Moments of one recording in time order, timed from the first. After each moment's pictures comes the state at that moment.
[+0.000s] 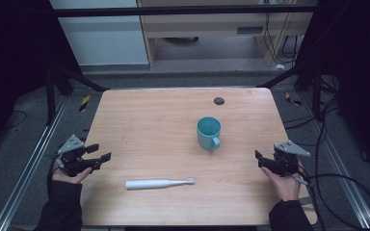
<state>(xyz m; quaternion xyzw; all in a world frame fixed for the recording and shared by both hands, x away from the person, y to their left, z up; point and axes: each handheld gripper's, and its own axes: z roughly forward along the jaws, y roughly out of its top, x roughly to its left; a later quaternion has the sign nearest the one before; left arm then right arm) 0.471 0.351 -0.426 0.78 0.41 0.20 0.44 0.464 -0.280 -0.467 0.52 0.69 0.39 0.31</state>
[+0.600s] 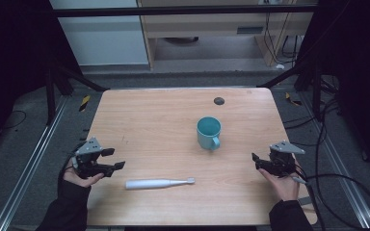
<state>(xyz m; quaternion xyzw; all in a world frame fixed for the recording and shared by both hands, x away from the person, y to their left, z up) 0.469 0.305 -0.420 0.85 0.32 0.15 0.40 0.463 -0.270 -0.462 0.51 0.72 0.37 0.28</state>
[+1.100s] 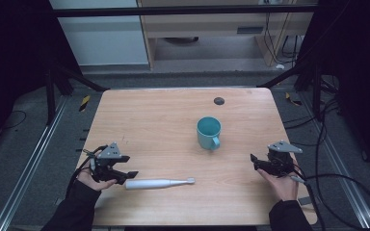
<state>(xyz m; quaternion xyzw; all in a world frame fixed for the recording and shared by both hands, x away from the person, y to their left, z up) 0.469 0.264 -0.431 0.90 0.25 0.10 0.35 0.466 -0.267 -0.465 0.51 0.73 0.36 0.28</state>
